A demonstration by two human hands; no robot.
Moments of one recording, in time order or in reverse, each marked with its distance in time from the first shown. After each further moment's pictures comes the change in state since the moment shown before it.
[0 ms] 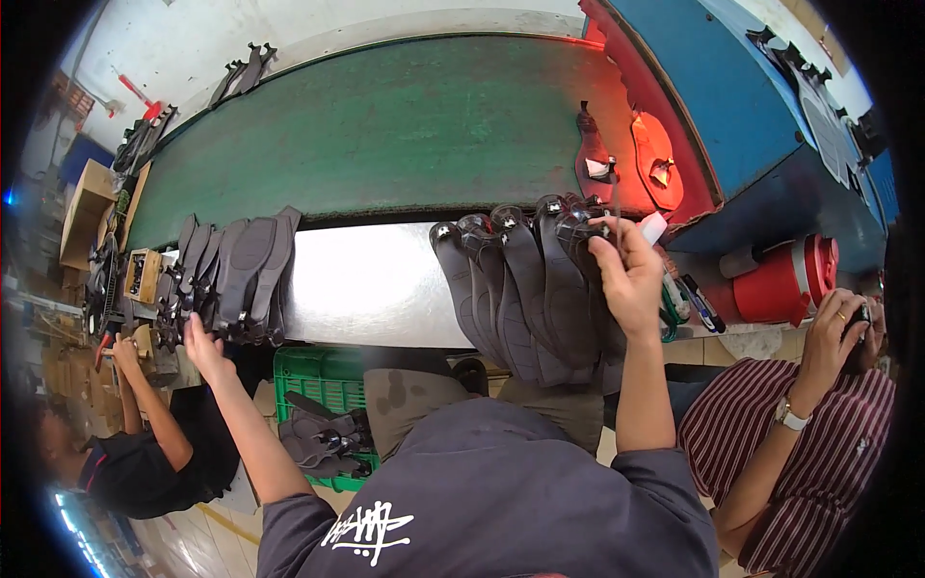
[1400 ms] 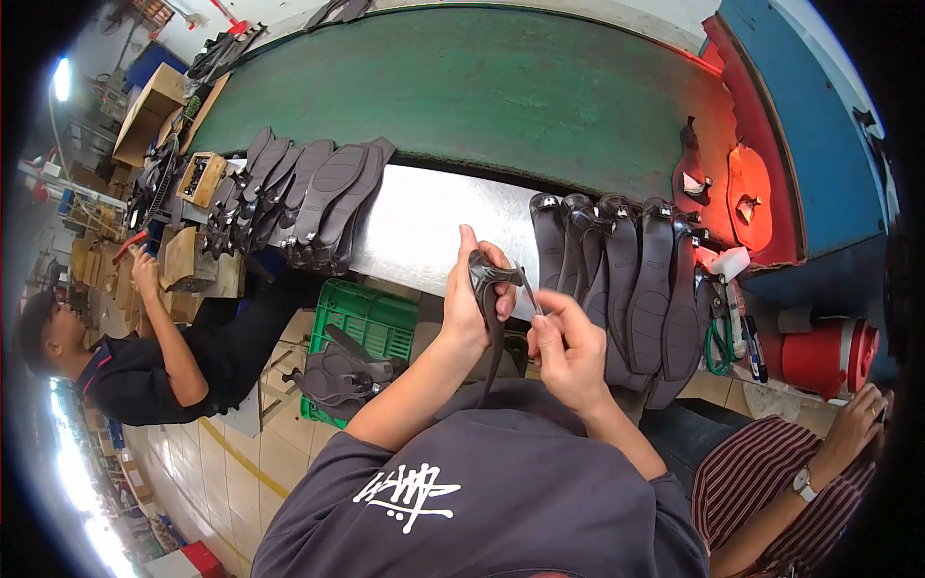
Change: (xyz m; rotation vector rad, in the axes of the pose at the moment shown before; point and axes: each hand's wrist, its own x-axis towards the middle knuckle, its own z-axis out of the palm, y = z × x) left_hand -0.284 0.024 0.118 -0.665 -0.982 -0.588; right_hand -0.101 -0.030 0.120 0.179 -0.439 0.032
